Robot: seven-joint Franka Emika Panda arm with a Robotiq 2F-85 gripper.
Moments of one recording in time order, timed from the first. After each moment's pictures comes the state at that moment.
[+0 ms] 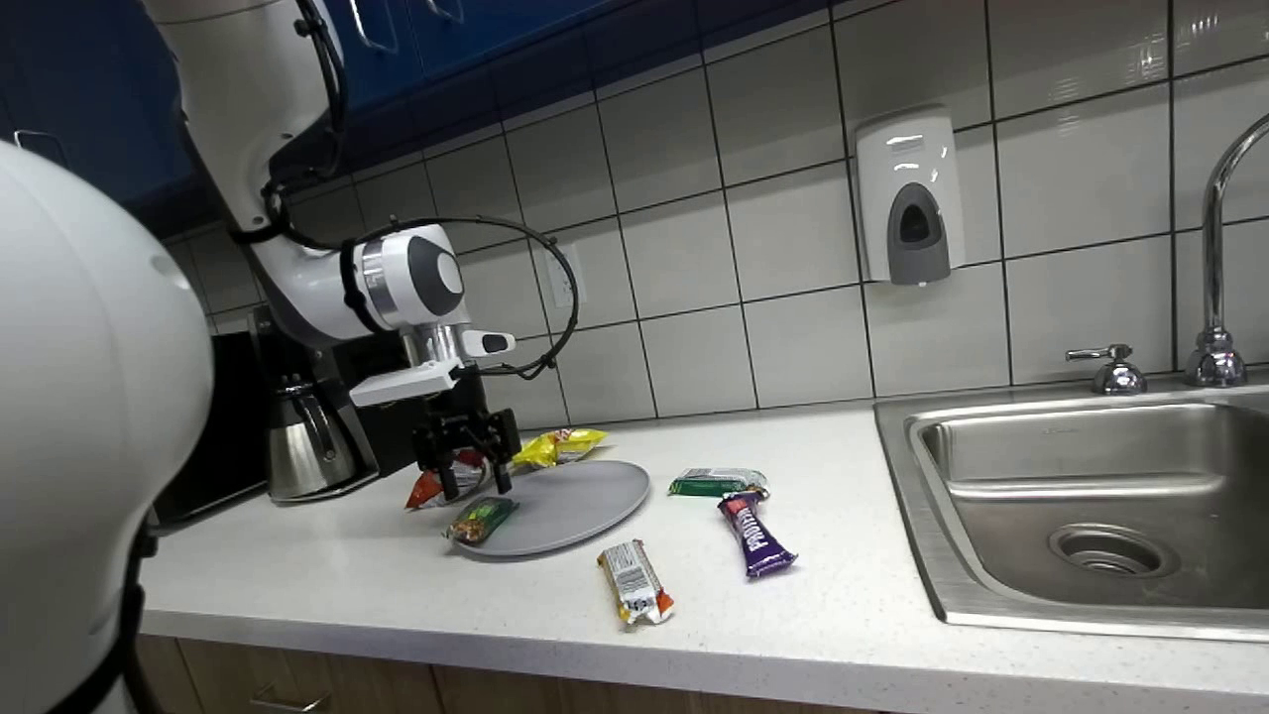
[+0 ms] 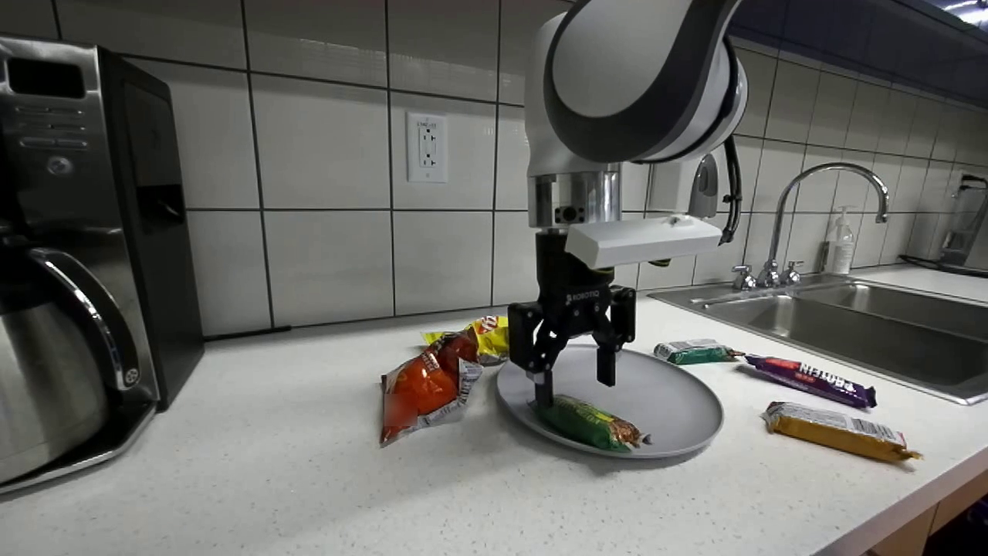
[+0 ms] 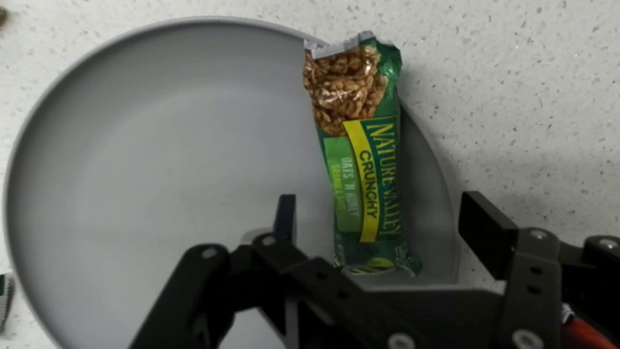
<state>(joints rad) 0.28 0.24 0.08 -2.24 -0.08 2.41 0.31</state>
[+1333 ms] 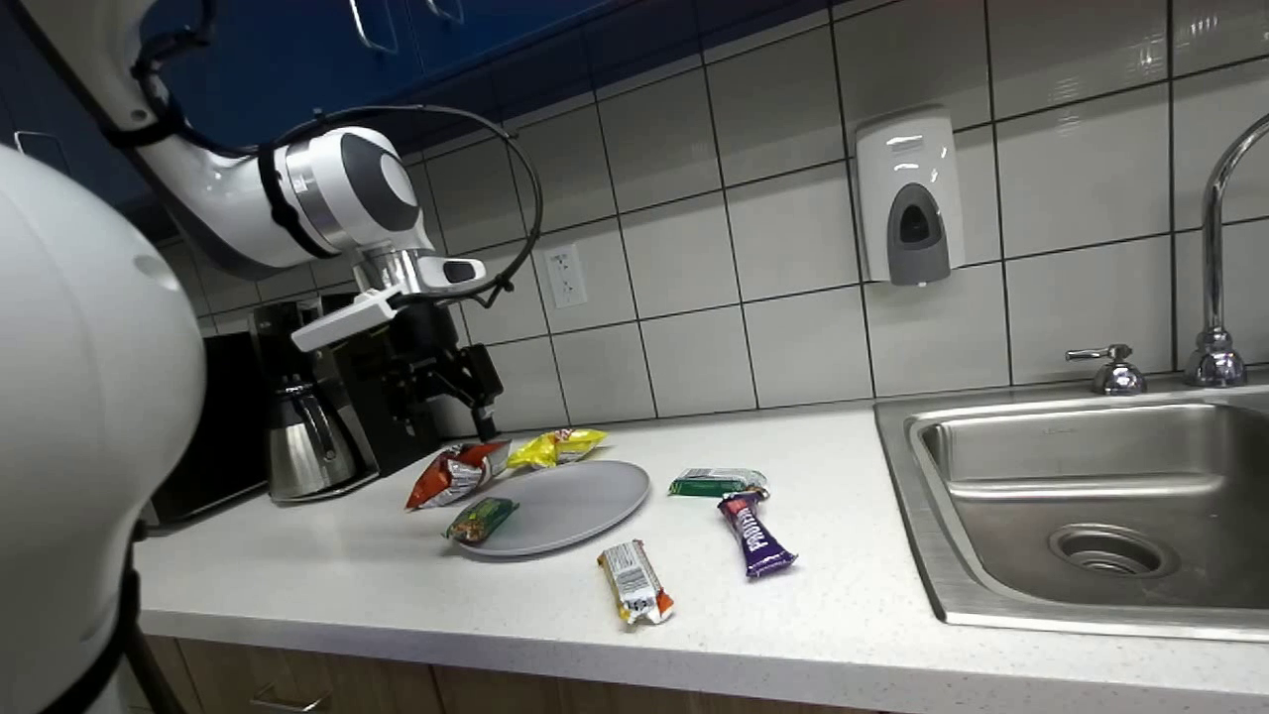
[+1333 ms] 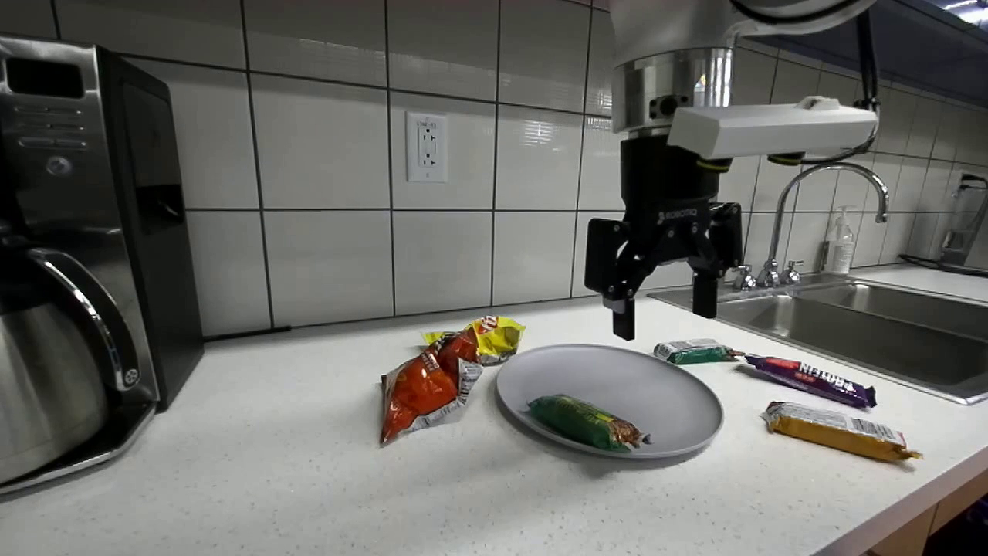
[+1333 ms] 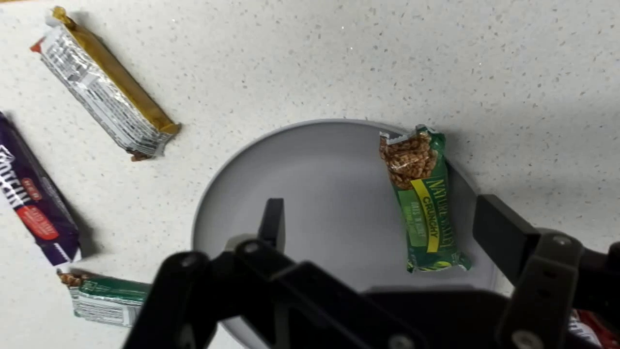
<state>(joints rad) 0.24 -0.13 0.11 -2.47 -0.13 2.29 0.46</state>
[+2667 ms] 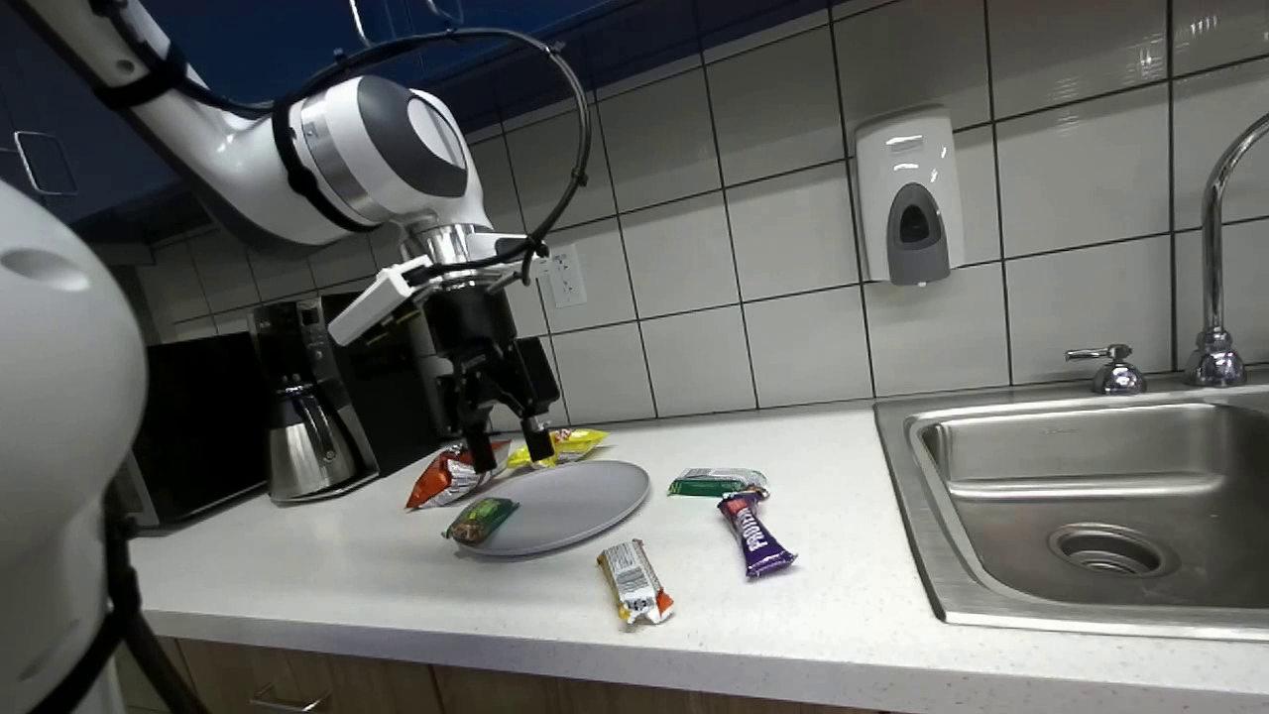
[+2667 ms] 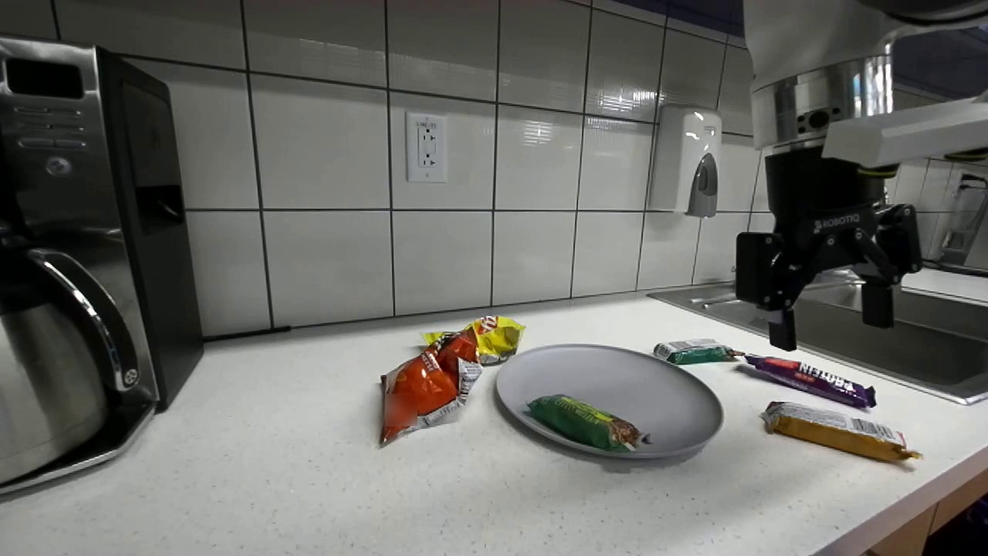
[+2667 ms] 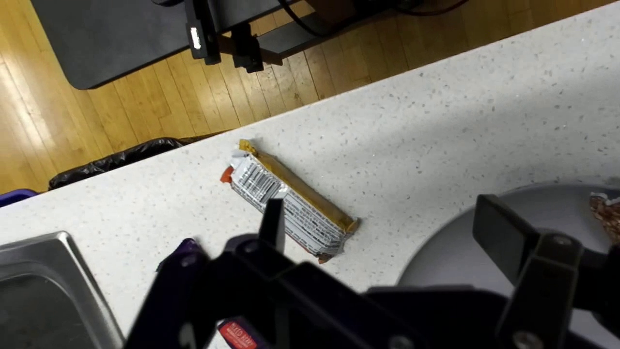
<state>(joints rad) 0.03 -0.34 0.10 -2.67 -0.15 2.17 0.49</state>
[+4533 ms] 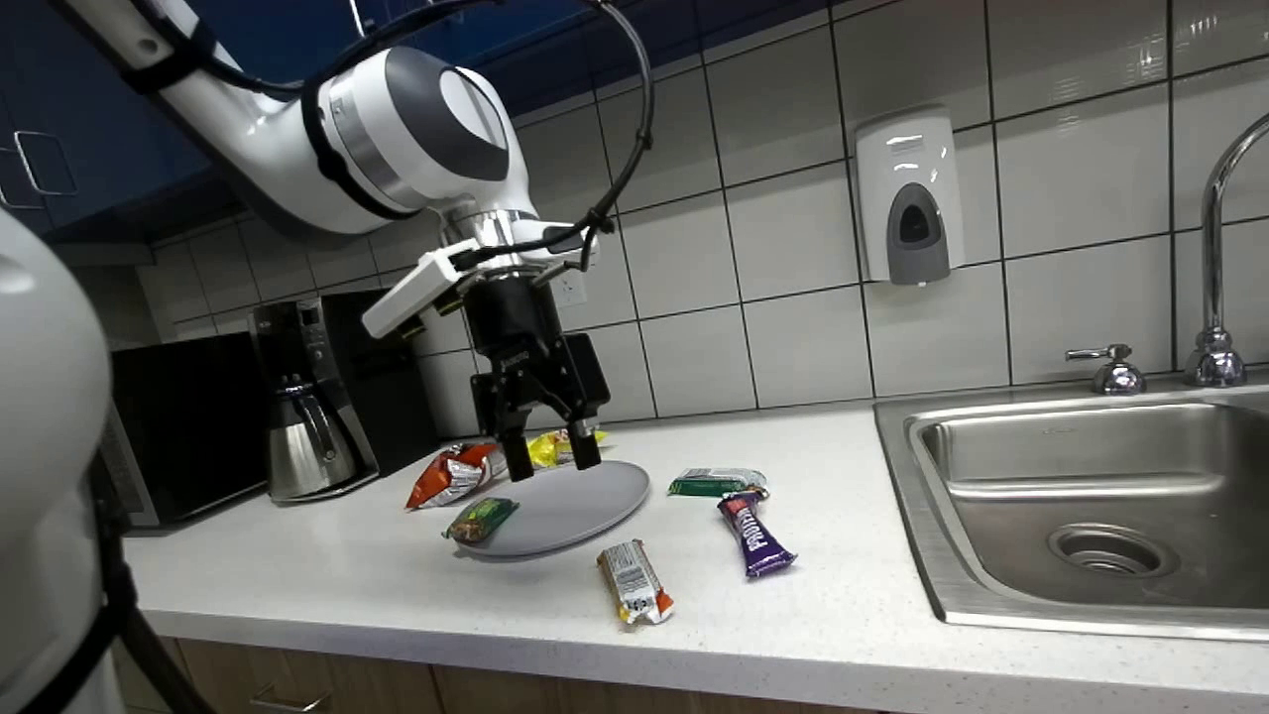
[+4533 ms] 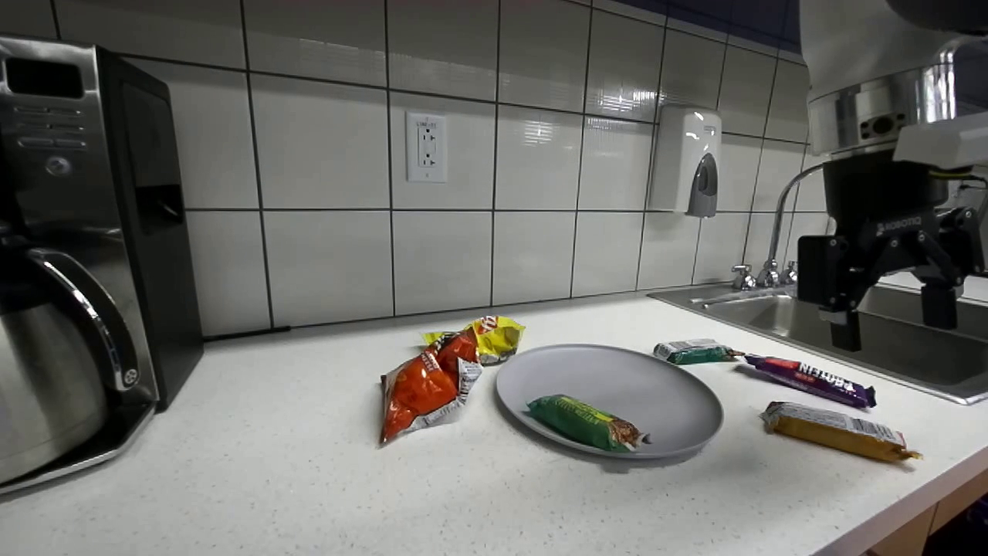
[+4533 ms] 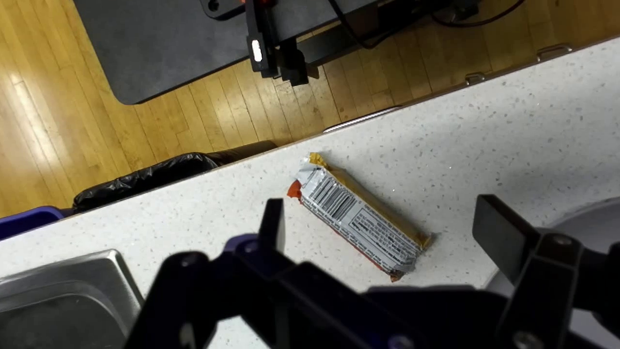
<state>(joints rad) -0.06 -0.38 0.03 -2.72 -0.18 2.15 0.37</state>
